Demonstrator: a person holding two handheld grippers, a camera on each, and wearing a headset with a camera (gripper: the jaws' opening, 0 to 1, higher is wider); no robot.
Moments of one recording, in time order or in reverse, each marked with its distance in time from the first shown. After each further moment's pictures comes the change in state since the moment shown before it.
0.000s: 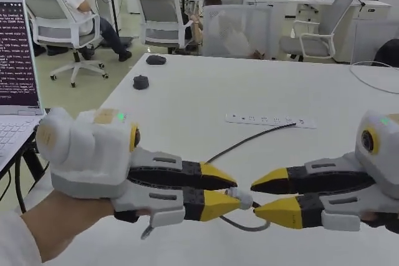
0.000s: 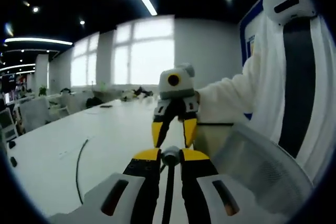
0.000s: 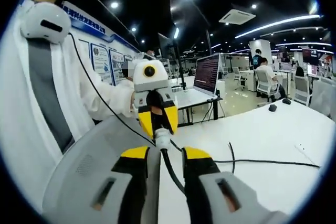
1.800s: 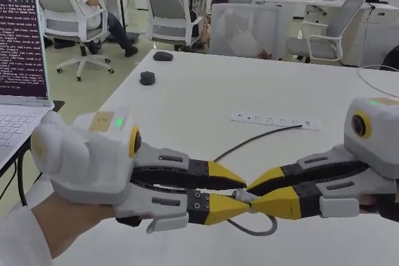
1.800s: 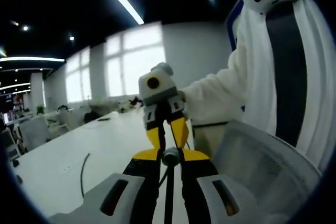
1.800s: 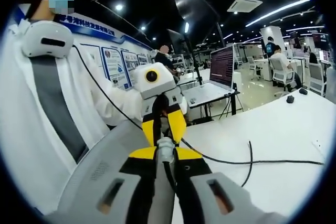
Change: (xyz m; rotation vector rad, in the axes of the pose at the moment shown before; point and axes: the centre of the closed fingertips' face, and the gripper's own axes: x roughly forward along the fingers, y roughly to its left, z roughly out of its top) left arm -0.001 -0.014 0.005 0.107 -0.046 -0.030; right arm 0.020 0.013 0.005 0.063 0.066 0.140
